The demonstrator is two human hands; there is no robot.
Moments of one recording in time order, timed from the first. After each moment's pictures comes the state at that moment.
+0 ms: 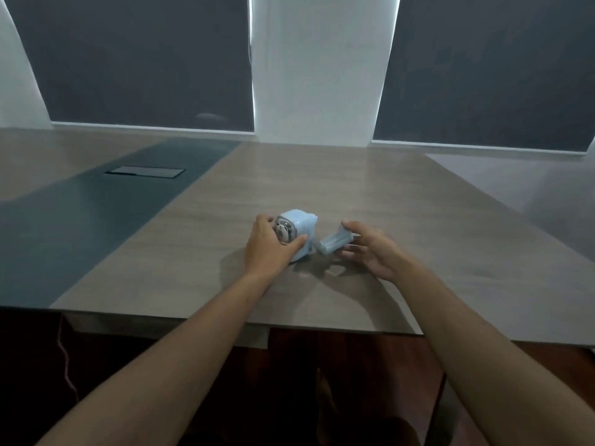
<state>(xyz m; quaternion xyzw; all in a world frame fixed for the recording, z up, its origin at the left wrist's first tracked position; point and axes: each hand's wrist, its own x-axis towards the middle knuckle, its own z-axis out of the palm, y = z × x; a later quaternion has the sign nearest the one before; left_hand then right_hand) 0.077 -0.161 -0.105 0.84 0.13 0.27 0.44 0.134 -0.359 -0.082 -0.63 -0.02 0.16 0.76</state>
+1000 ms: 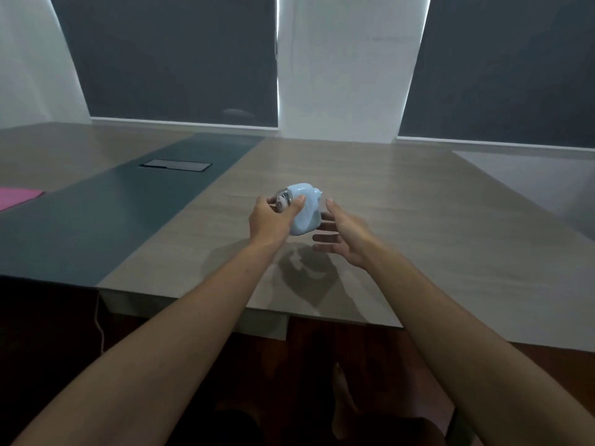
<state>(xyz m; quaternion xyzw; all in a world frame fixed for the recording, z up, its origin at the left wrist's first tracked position) 0.072 -0.132 -0.064 0.74 0.20 0.27 0.59 0.109 -0.276 -0.061 -0.67 -0.05 0.20 0.71</state>
